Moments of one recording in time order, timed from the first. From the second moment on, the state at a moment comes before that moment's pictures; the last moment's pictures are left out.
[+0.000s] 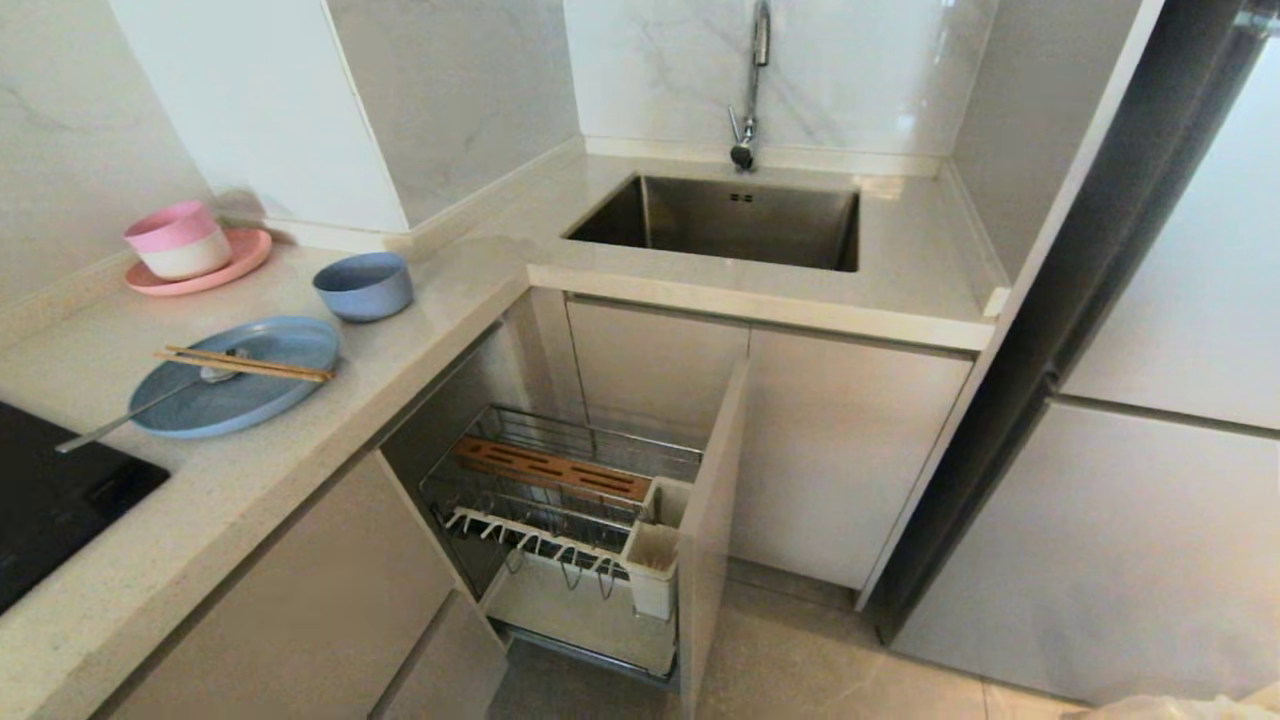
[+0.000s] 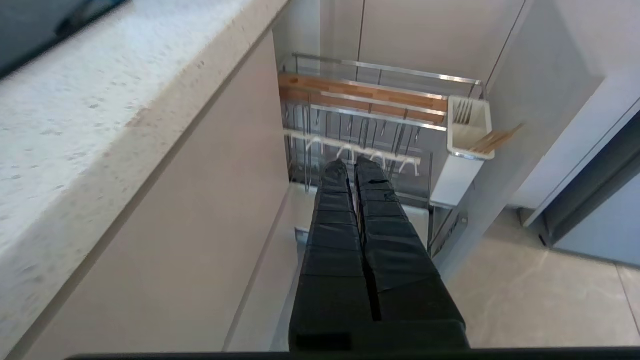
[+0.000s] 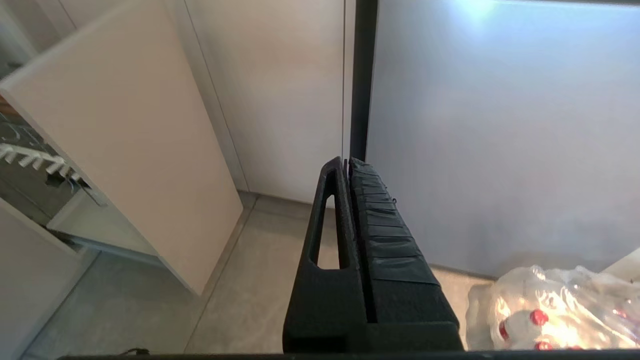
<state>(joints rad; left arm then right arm) 0.00 0.00 -0.01 0.02 -0.02 0.01 0.00 0.00 0.00 0.00 -0.01 0.03</state>
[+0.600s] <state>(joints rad) 0.00 0.00 -0.01 0.02 -0.02 0.01 0.00 0.00 0.00 0.00 -0.01 0.03</state>
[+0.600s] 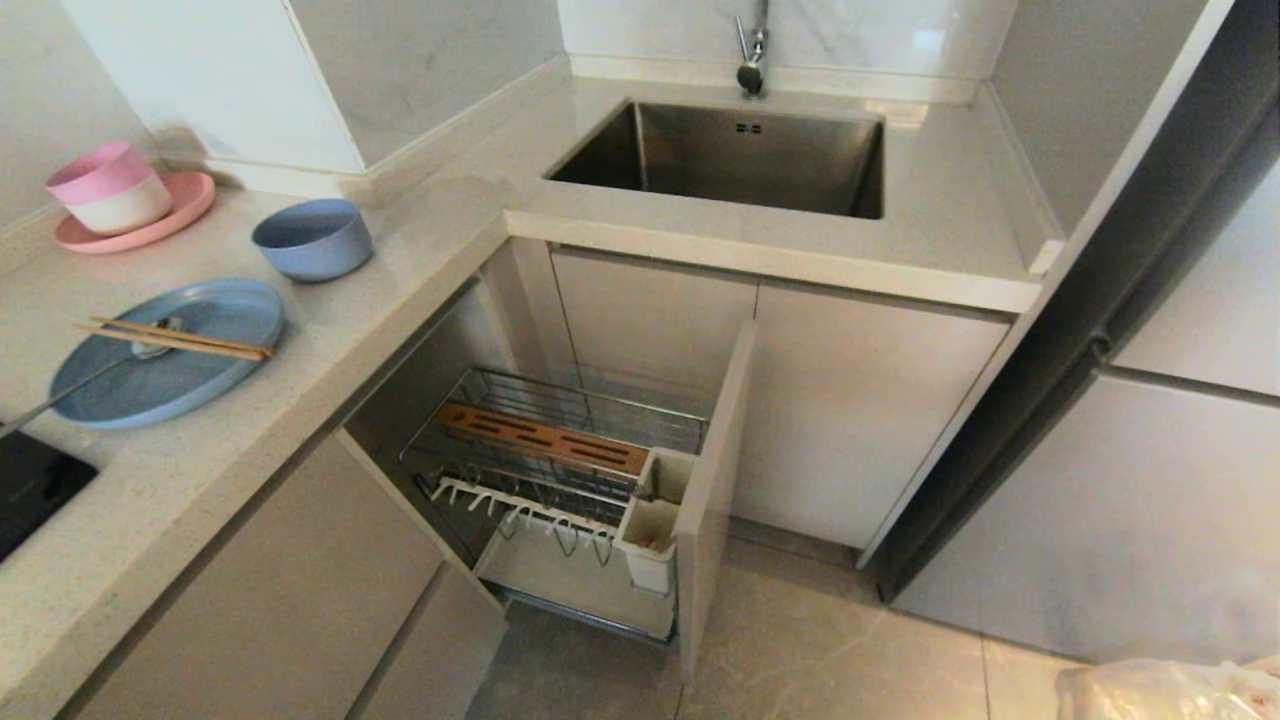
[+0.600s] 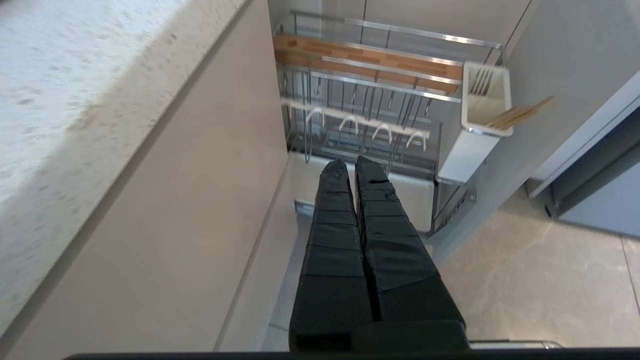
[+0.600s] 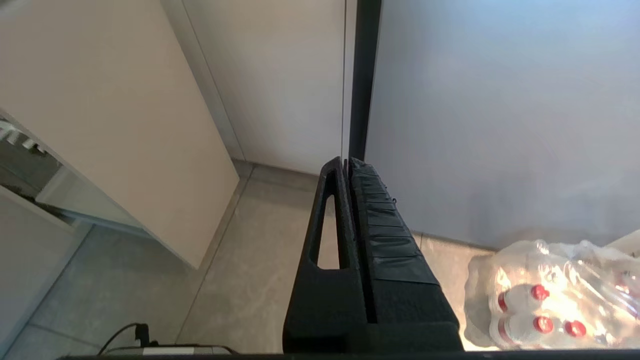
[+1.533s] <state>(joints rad) 0.00 0.00 -0.01 0.02 -0.02 0.01 0.00 0.00 0.00 0.00 -0.01 0.03</state>
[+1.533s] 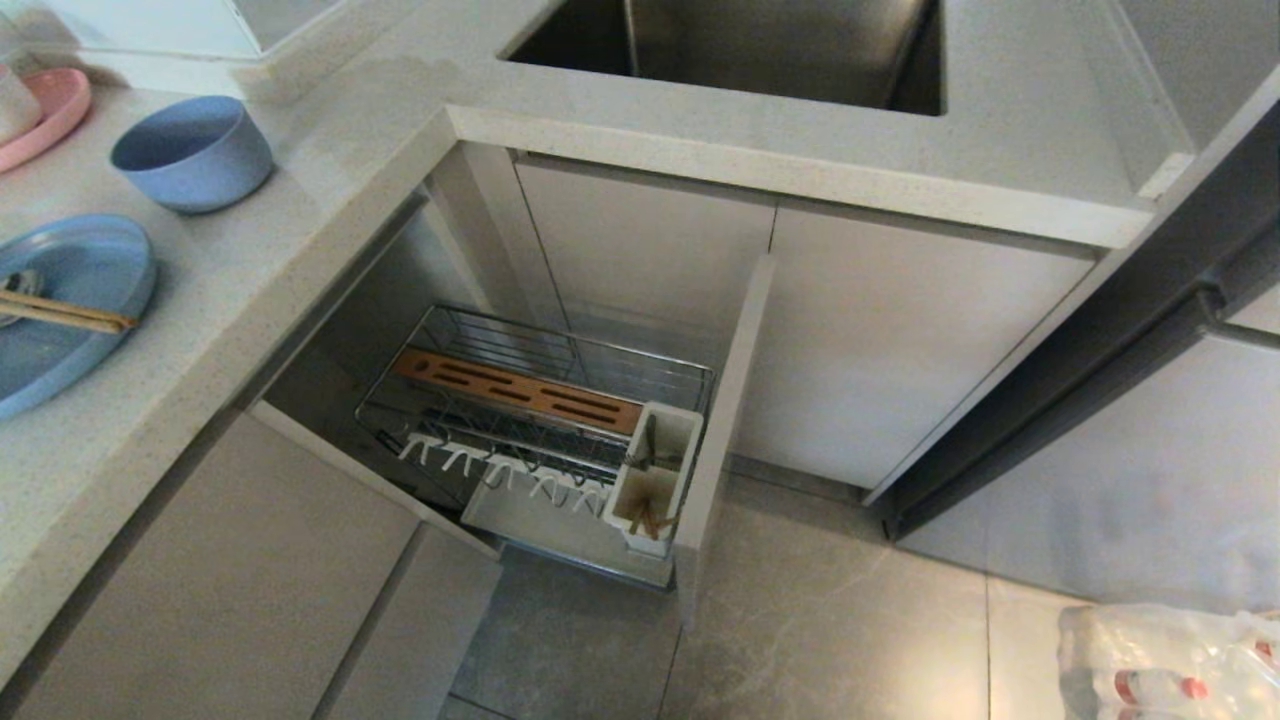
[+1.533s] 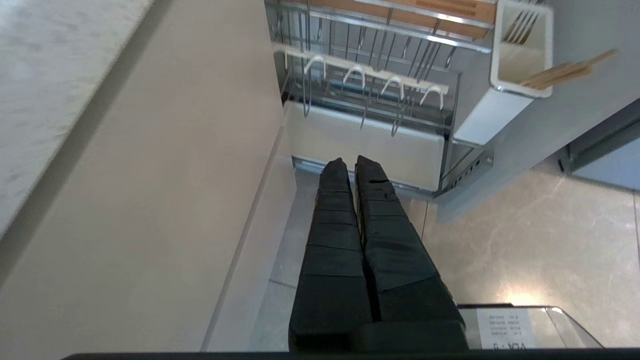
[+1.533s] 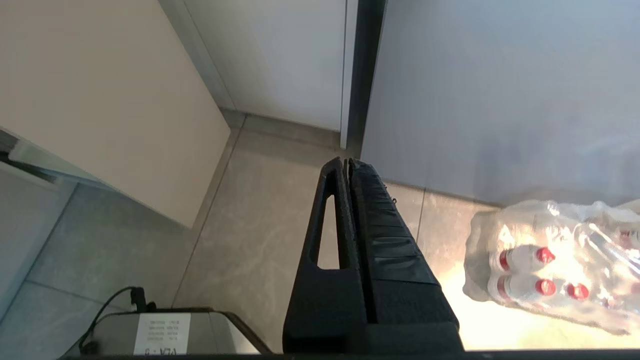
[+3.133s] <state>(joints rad) 0.00 0.09 -0.70 0.22 -0.08 0.01 0.00 0.00 0.00 0.00 -0.01 0.03</state>
